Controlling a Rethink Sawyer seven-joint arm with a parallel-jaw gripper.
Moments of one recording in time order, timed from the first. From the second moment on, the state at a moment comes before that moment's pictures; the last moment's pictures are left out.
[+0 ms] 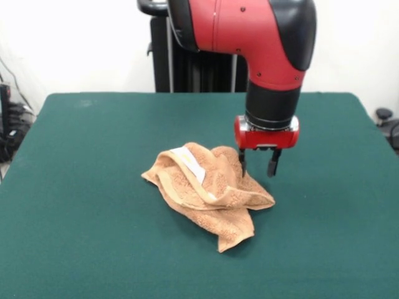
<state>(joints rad) -0.03 -0.42 -0.07 1.63 0.06 0.33 1.57</state>
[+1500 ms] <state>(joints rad) 0.01 -0.39 -0.07 1.62 0.08 0.32 1.57</state>
